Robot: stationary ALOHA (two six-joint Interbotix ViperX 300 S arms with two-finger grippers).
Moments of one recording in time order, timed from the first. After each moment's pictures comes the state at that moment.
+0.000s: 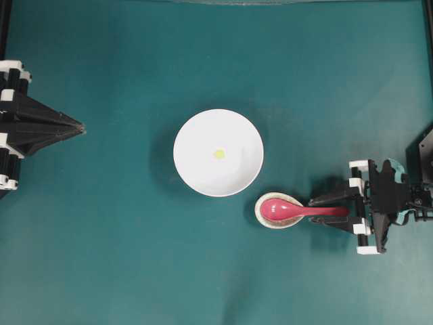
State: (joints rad) left arm -0.02 -0.96 1.19 0.01 -0.28 -0.01; right arm 0.60 0.15 1.31 0.61 -1.12 0.04
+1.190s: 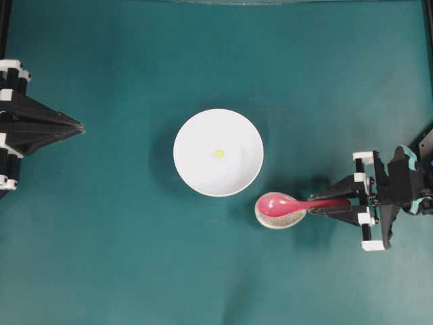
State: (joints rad) left arm -0.02 -0.96 1.19 0.01 -0.28 0.02; right arm 0.54 -0.08 1.31 0.61 -1.01 -0.06
